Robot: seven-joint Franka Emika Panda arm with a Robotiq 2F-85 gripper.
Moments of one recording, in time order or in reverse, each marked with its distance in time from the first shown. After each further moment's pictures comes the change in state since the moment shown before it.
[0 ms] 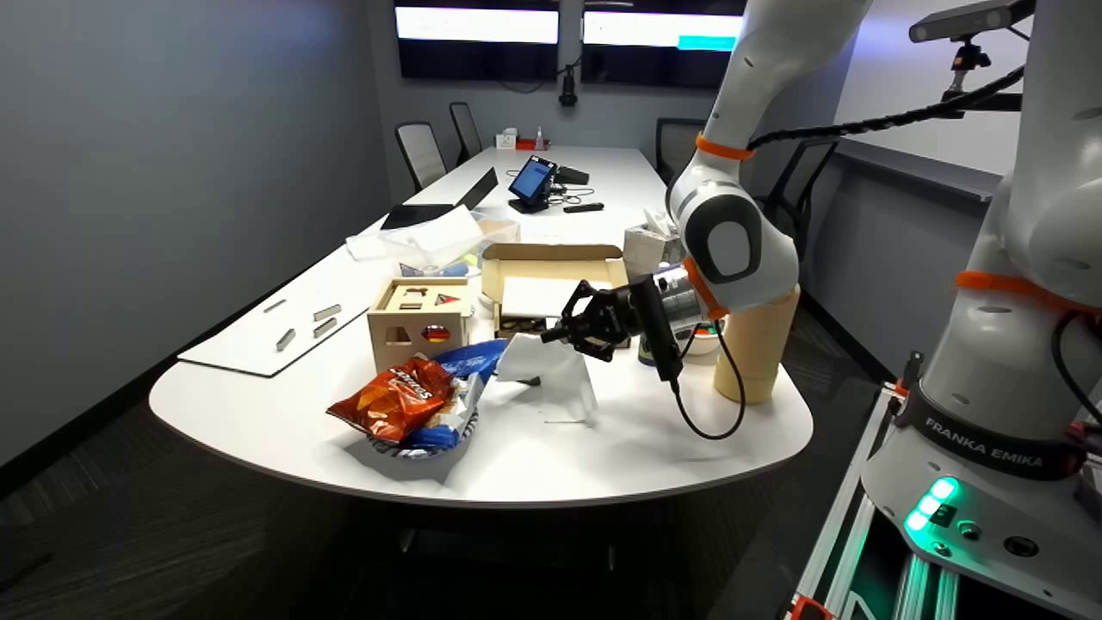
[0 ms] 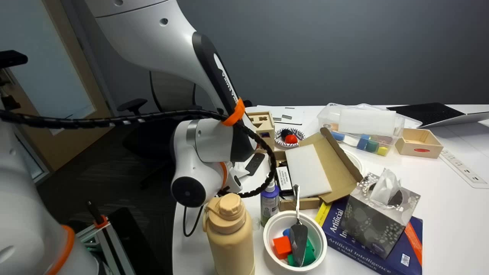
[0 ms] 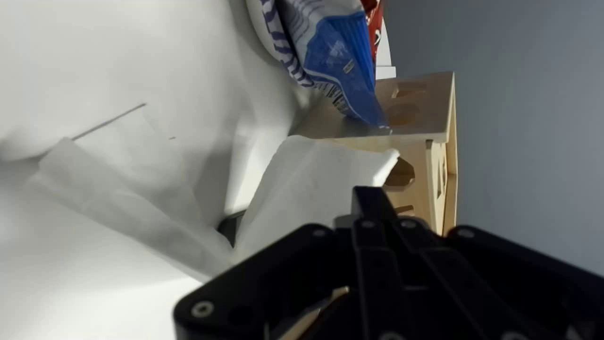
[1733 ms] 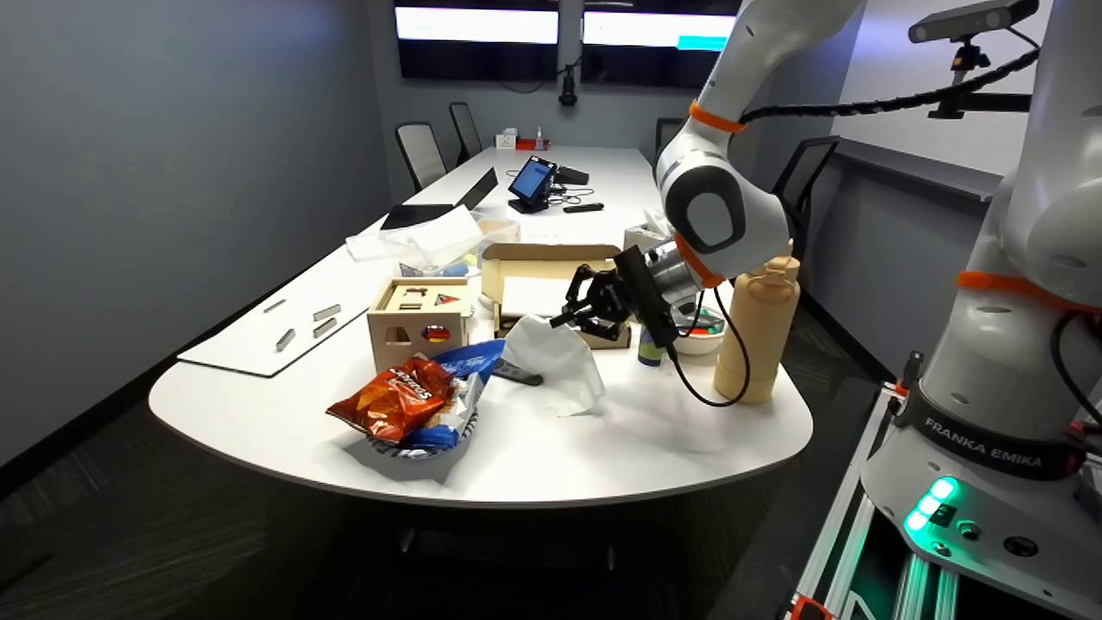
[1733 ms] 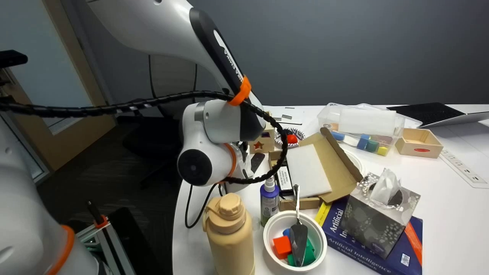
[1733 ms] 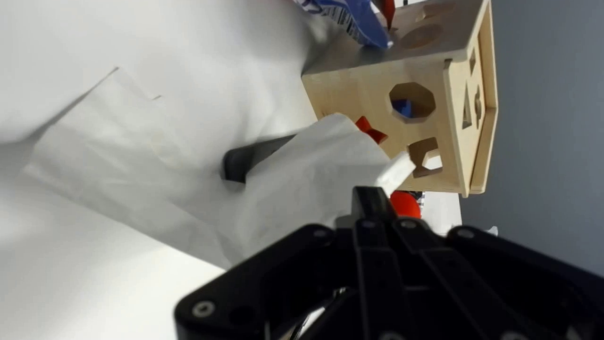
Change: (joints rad) arm -0.005 -0.059 0.004 0.077 0.000 0.276 0.140
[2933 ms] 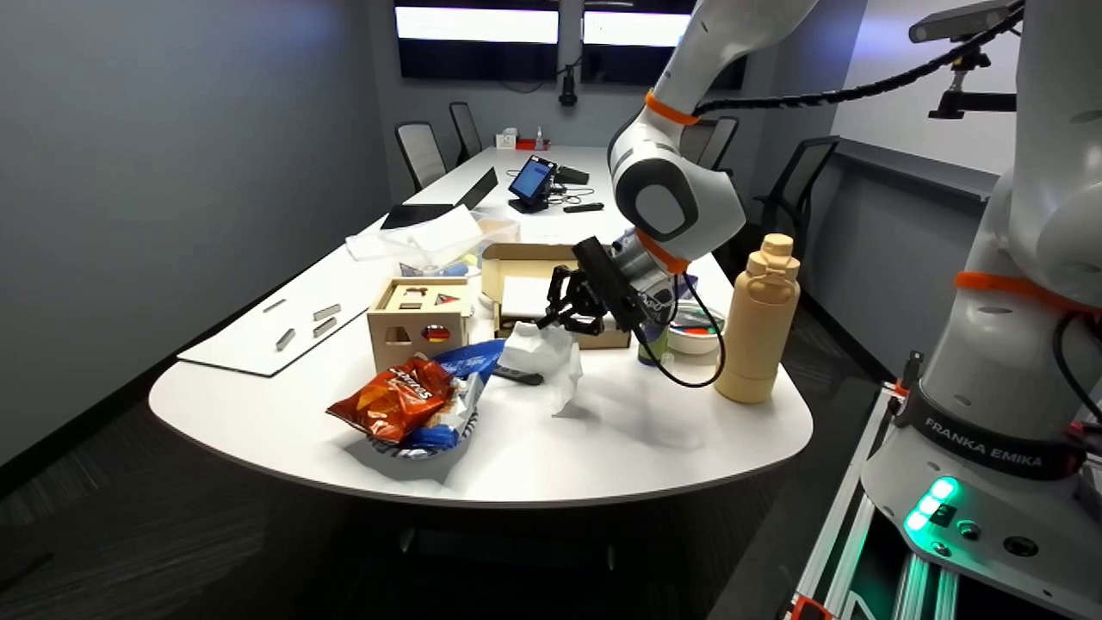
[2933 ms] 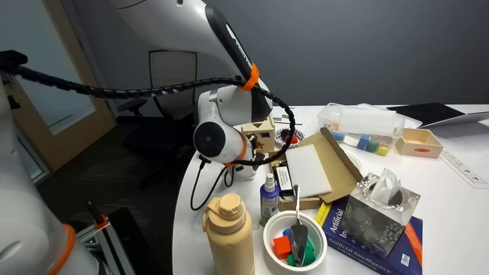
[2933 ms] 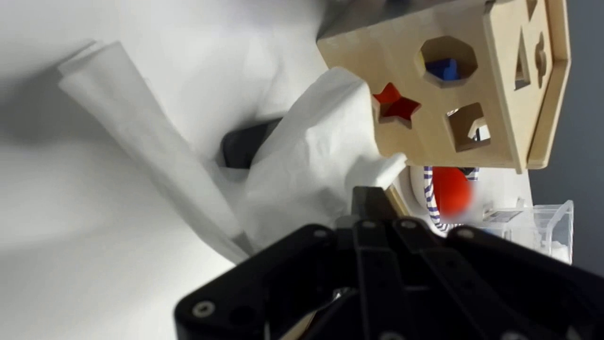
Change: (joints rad) arm 0.043 0.099 0.015 0.189 0.000 0.253 0.156
